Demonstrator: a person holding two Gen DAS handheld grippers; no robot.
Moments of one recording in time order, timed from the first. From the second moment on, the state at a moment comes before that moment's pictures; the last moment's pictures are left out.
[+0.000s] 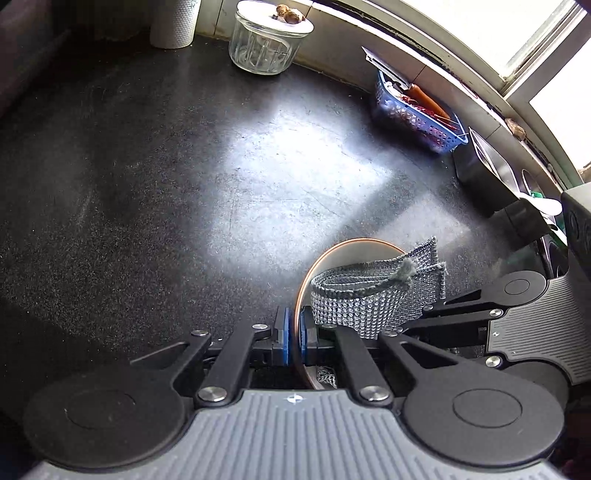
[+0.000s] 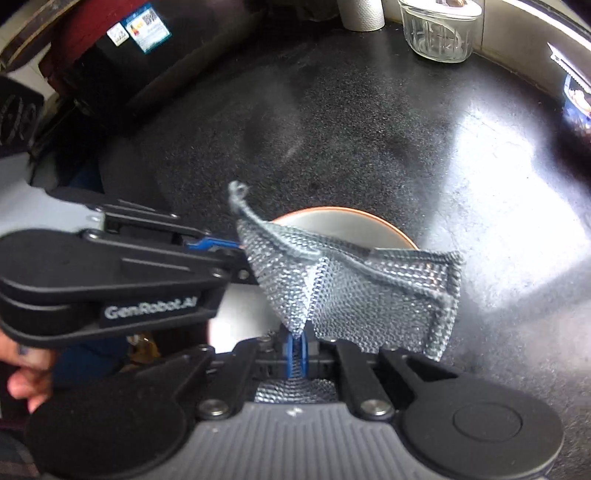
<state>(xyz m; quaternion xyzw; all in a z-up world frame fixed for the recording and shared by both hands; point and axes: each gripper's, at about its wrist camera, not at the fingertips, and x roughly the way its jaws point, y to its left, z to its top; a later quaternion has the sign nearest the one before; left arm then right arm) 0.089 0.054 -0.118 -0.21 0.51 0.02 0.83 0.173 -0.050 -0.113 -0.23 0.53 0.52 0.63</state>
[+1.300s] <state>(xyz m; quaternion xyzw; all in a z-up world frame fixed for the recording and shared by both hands) 0.102 0.060 -0.121 -0.21 0.52 0.01 0.83 0.170 -0.066 -0.093 -0.35 0.50 0.51 0.61</state>
